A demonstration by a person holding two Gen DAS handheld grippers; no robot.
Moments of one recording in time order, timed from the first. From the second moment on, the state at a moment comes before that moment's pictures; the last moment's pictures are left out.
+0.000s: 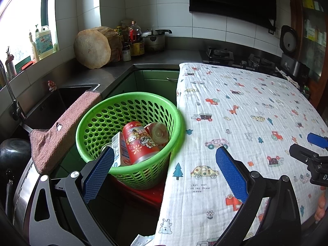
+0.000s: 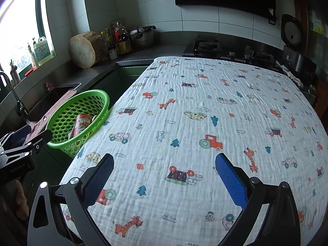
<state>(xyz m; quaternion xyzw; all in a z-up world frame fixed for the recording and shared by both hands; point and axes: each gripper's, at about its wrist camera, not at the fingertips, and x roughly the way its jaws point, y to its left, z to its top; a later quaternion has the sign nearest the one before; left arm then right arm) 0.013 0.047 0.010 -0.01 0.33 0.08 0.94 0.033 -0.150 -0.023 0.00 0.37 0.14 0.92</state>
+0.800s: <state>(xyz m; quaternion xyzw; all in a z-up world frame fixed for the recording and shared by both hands) 0.015 0.046 0.011 -0.01 0.33 0.08 0.94 0.034 -0.149 -0.025 0.01 0.37 0.13 0.92</state>
